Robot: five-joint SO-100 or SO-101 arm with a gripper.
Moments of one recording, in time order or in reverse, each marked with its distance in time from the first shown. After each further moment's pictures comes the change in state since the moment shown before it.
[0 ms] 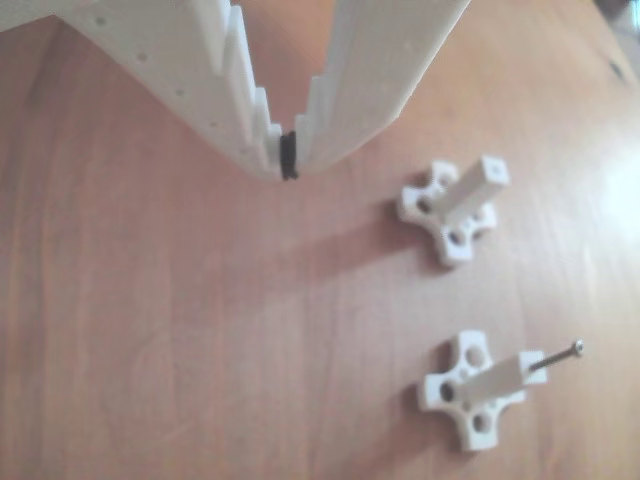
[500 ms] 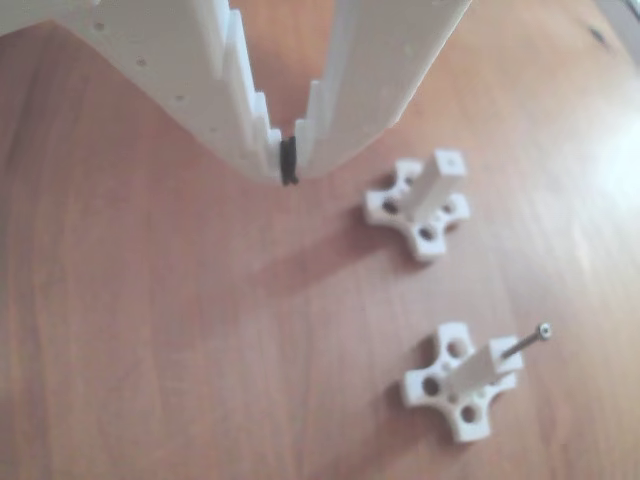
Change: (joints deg) arm 0.8 -22.1 -18.4 3.0 2.5
